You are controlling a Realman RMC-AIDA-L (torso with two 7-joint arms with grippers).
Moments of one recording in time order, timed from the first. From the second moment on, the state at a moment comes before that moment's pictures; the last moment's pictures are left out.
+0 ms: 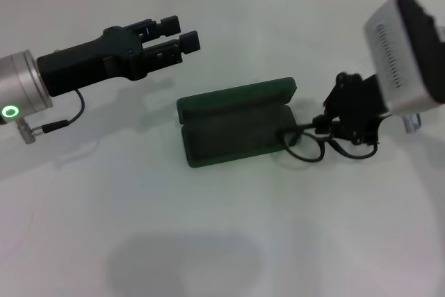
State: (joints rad) left arm -0.49 -2.03 0.82 0.55 1.57 1.56 -1.46; right arm 0.71 2.02 -1.43 -1.09 -2.29 -1.35 1.48
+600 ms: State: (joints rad) left arm -0.43 -2.02 0.81 0.55 1.43 1.56 -1.39; right arm 0.63 2.03 -1.57 -1.21 -2.13 -1.12 1.46
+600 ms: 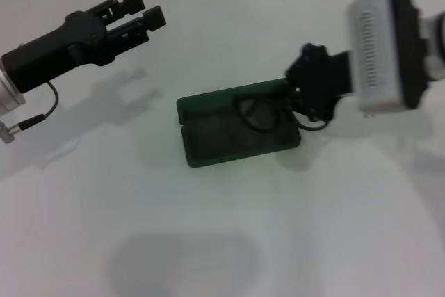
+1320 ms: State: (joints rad) left arm -0.44 -2.01 0.81 0.56 1.43 1.56 -1.39; right arm 0.79 2.03 -1.86 -1.07 -2.15 -0.86 1.53
